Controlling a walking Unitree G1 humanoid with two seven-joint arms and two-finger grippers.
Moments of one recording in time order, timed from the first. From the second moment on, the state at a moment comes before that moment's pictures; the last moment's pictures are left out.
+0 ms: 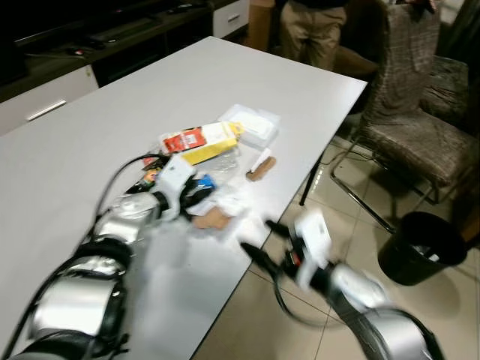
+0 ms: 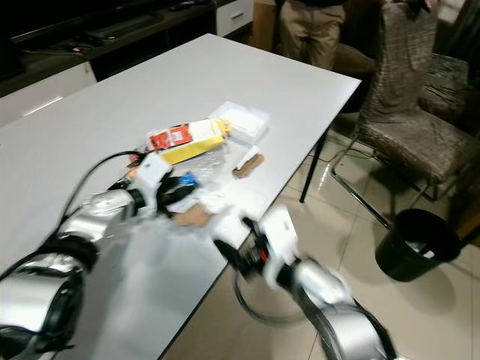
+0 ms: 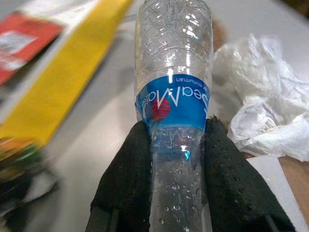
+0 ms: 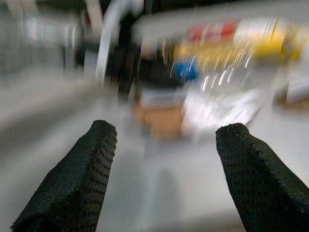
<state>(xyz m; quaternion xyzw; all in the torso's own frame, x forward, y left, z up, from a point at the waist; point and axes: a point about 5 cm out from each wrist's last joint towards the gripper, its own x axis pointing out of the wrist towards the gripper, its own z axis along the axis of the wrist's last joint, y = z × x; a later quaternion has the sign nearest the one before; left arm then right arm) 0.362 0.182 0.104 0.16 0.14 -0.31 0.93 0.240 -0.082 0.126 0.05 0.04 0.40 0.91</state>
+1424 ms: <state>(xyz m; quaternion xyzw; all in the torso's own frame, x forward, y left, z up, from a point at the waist) 0.357 0.169 0.102 0.15 0.11 -0.33 0.93 0.237 -0.113 0.091 -0.02 0.10 0.34 0.94</state>
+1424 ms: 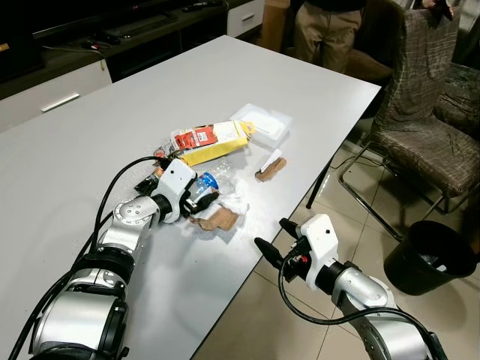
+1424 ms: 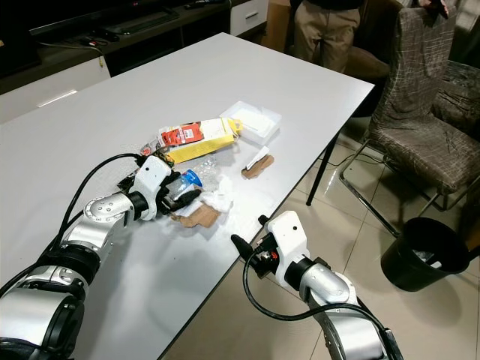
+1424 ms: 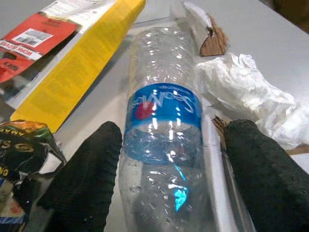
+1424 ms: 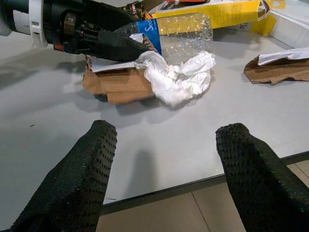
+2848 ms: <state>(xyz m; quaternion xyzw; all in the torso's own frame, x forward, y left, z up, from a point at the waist) 0.376 0.160 0.107 0.17 0.15 -0.23 0.95 0.231 -0.115 0.098 -0.02 0.09 0.34 0.94</state>
